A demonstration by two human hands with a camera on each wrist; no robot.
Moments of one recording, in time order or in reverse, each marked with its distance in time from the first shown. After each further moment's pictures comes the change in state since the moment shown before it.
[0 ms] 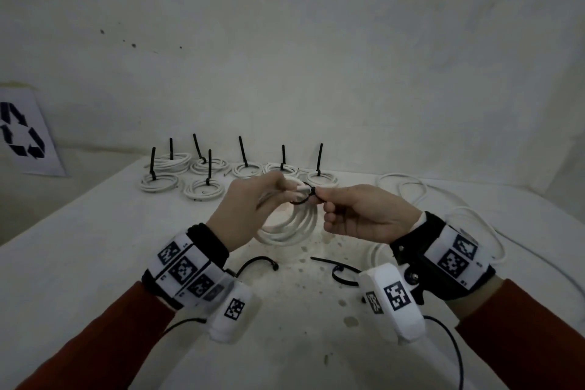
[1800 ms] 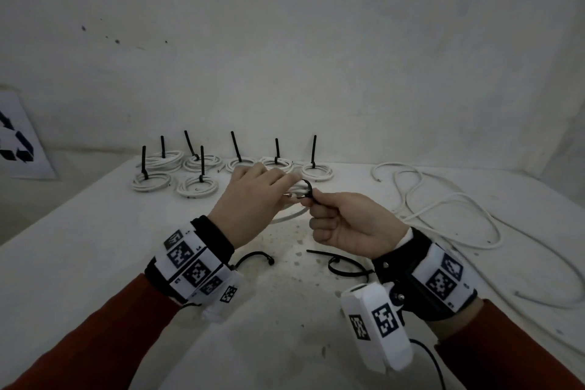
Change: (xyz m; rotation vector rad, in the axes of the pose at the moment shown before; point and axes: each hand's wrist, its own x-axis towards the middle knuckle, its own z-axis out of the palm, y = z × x) left_hand 0.008 -0.009 0.016 0.718 -0.093 0.295; right_hand 0.001 0.026 0.007 0.229 -0.050 0.020
